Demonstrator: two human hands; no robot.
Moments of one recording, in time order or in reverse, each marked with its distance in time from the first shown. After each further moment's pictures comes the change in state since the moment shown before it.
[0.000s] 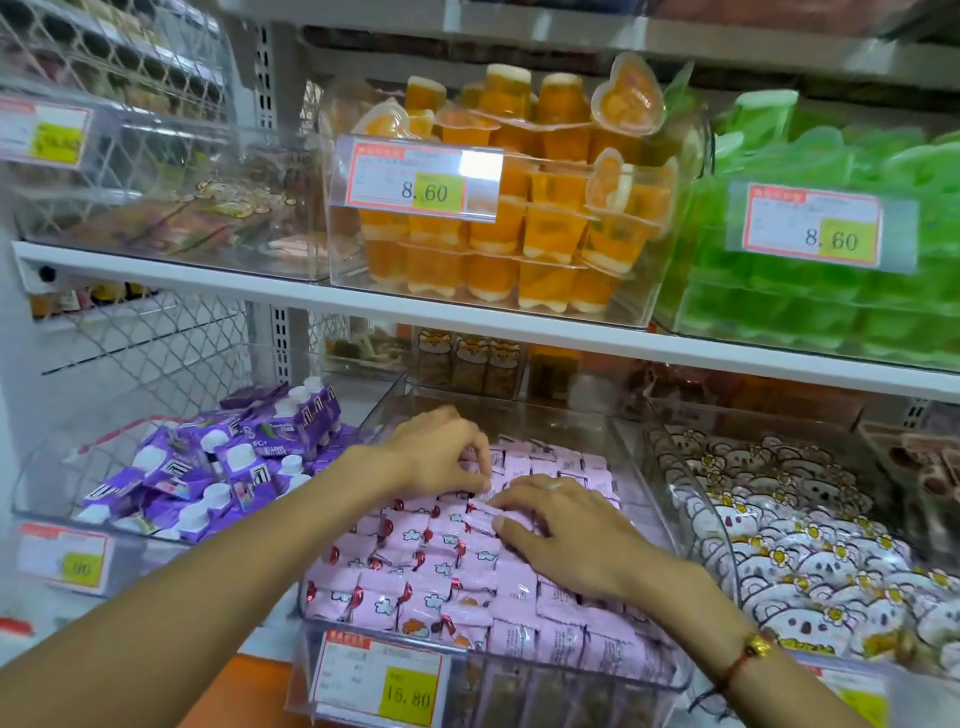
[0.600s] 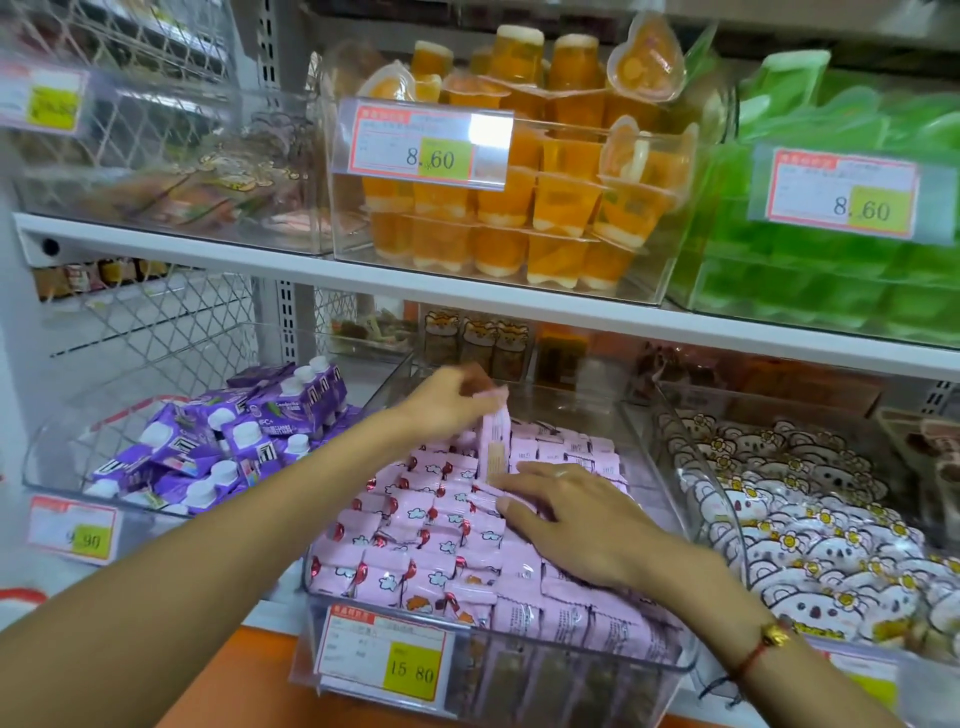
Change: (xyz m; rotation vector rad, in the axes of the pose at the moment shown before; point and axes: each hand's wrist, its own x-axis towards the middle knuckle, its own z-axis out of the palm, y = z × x) left_hand 0.007 0.009 -0.009 -0.733 0.159 -0.178; right_hand -0.004 -0.003 -0.001 -0.013 -0.053 0.021
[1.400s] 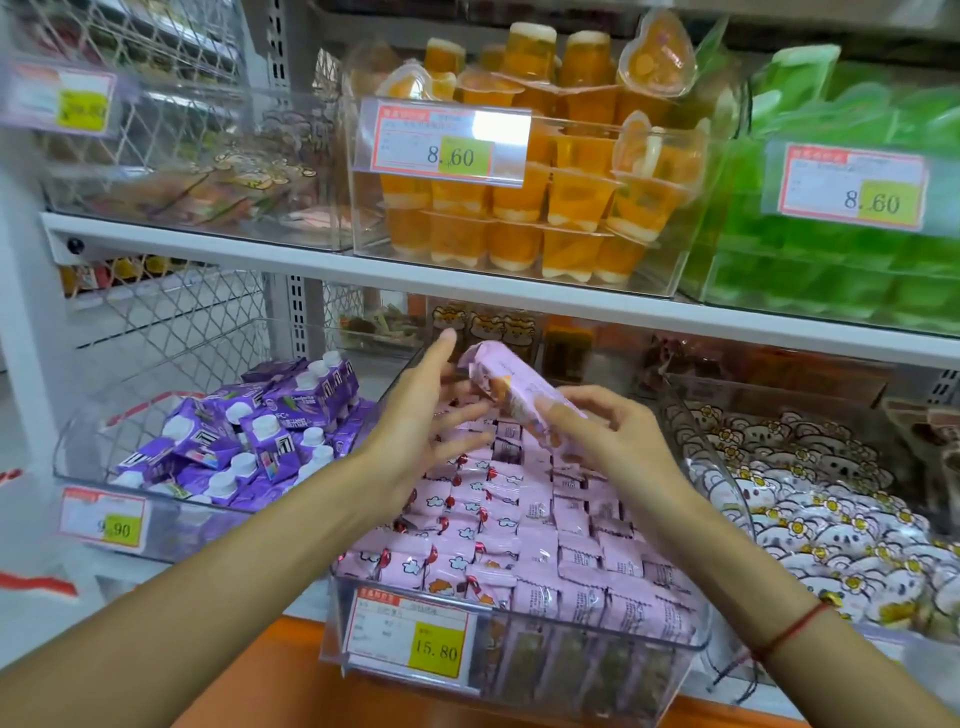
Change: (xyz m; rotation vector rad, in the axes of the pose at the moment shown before) left_hand -0.070 0.029 -0.001 -0.857 0.288 -0.206; right_hand -0.008 -0.021 -0.031 1.033 0.460 0.094
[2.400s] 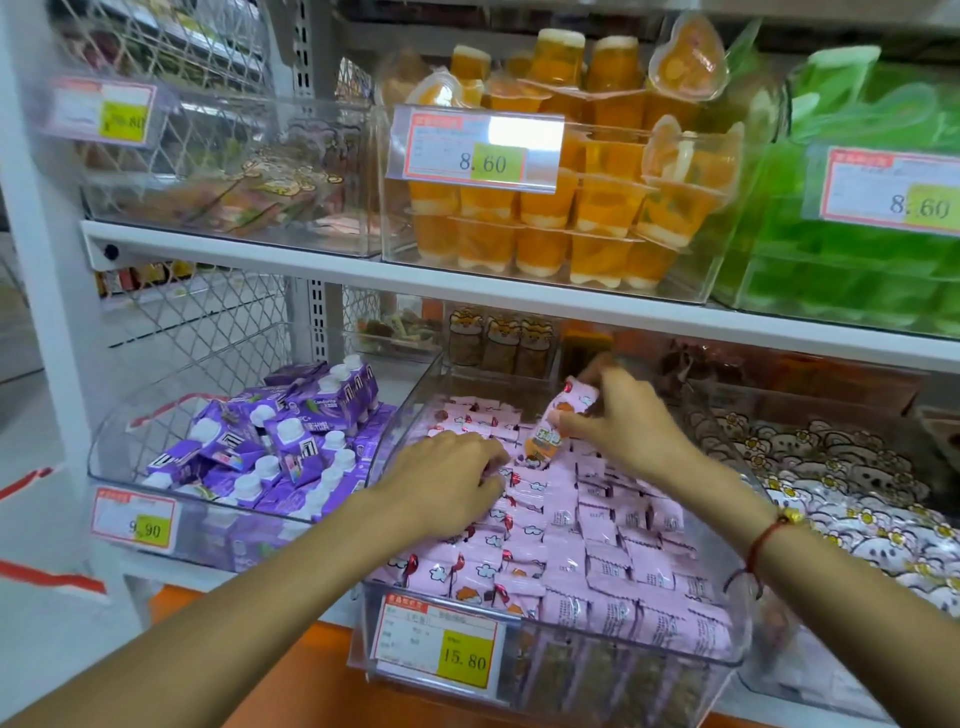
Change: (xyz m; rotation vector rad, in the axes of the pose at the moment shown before) left_hand 0.019 -0.035 -0.029 1.638 -0.238 0.435; right_hand 0.046 0.002 0.003 -0.714 -0.028 -0.073
